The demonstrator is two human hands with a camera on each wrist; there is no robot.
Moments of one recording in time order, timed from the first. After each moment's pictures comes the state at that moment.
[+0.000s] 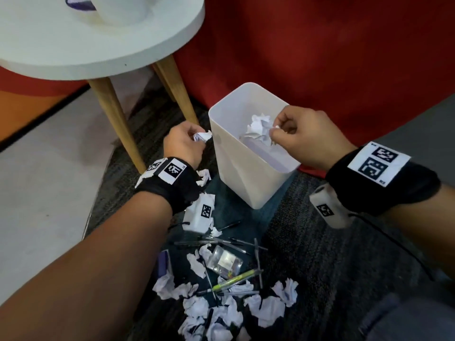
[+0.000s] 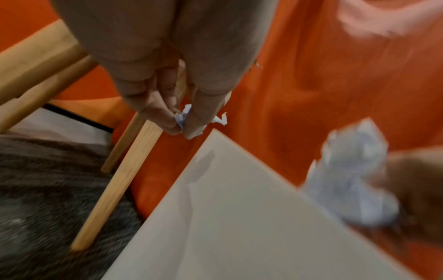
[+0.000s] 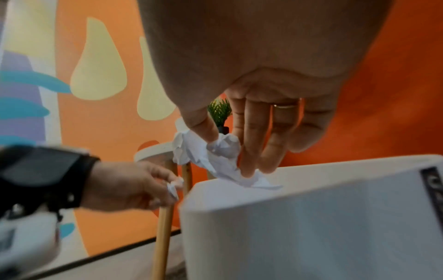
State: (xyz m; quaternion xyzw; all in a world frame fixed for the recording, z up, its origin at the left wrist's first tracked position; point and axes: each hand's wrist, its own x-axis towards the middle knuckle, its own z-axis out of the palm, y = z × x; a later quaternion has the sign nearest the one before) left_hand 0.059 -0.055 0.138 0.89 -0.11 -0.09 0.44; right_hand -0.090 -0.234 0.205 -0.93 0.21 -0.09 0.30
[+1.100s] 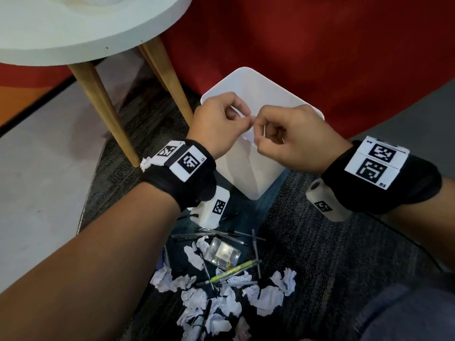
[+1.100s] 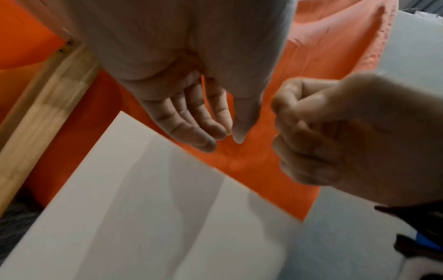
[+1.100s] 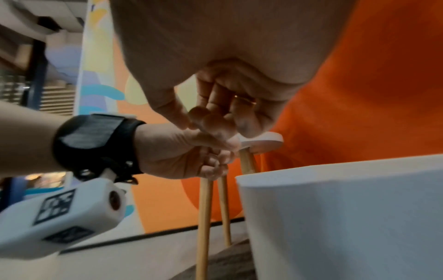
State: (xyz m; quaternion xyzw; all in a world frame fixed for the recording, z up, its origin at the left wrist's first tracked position) left_hand 0.019 -0.093 0.176 0.80 -0.30 -0.16 0.50; right_hand -0.103 -0.215 0.203 -0.94 0.03 -0.11 0.32
